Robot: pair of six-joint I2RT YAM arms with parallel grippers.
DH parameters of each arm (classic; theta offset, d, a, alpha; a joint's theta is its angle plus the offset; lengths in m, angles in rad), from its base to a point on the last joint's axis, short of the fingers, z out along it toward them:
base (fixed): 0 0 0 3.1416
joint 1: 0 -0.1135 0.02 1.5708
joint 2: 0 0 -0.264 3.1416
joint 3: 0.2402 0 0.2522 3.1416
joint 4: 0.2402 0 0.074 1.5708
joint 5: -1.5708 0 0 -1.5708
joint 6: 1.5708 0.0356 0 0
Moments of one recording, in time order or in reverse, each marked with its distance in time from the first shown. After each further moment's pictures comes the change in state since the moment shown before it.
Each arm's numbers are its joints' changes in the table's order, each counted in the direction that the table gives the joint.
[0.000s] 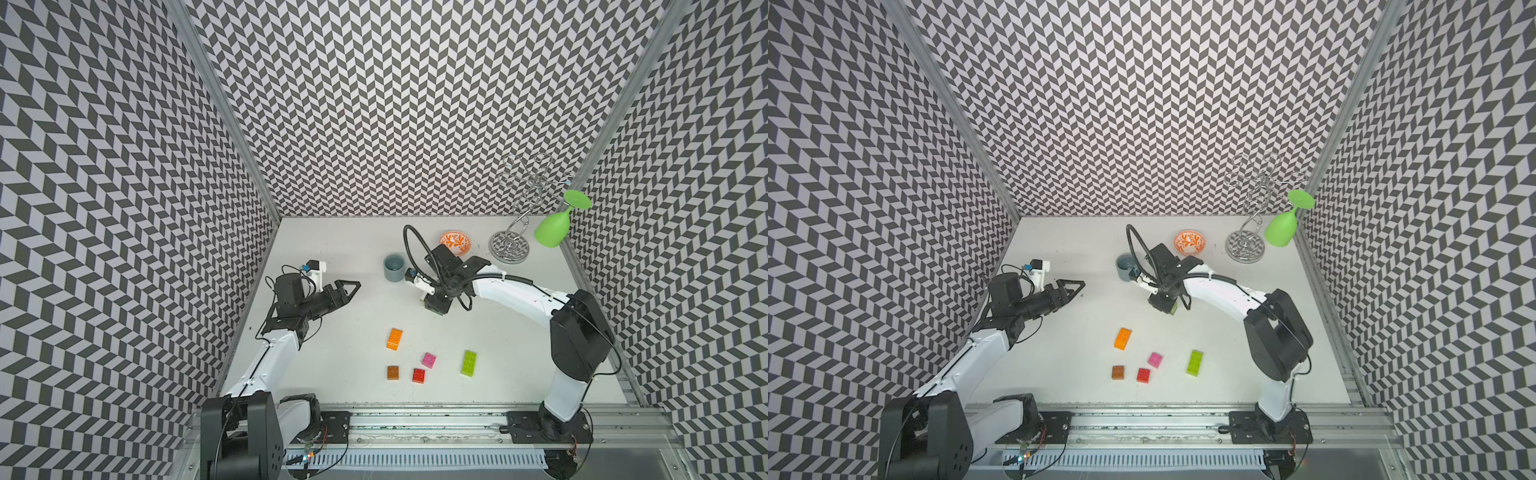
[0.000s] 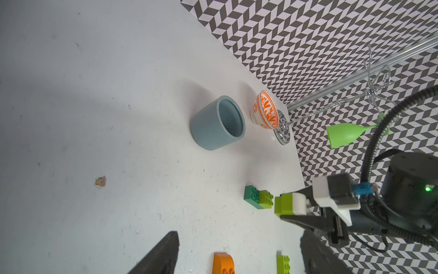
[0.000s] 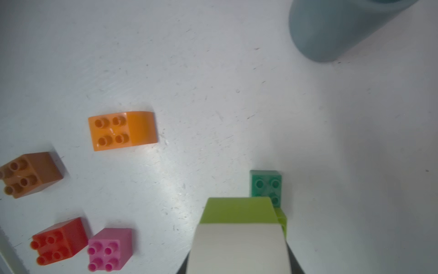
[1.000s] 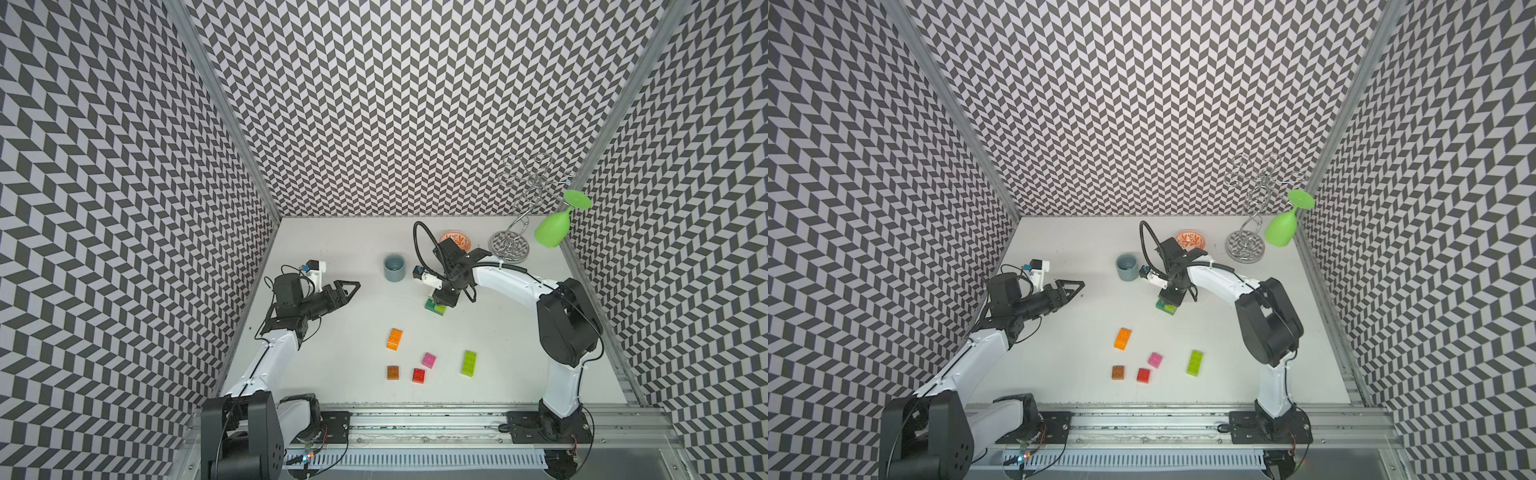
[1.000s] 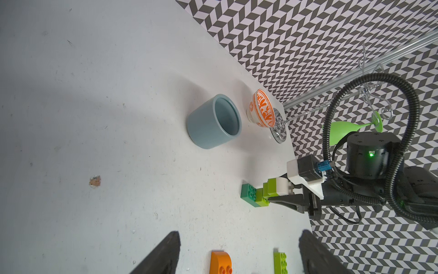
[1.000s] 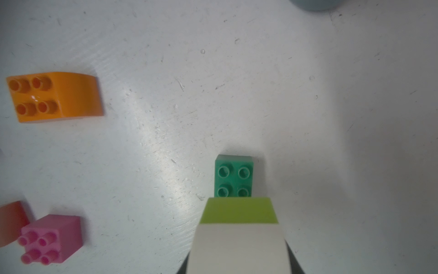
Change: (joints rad) left arm -0.010 0.002 0.000 0.000 -0.030 0.003; right arm 0.088 0.106 0.034 0.043 0.040 -0.127
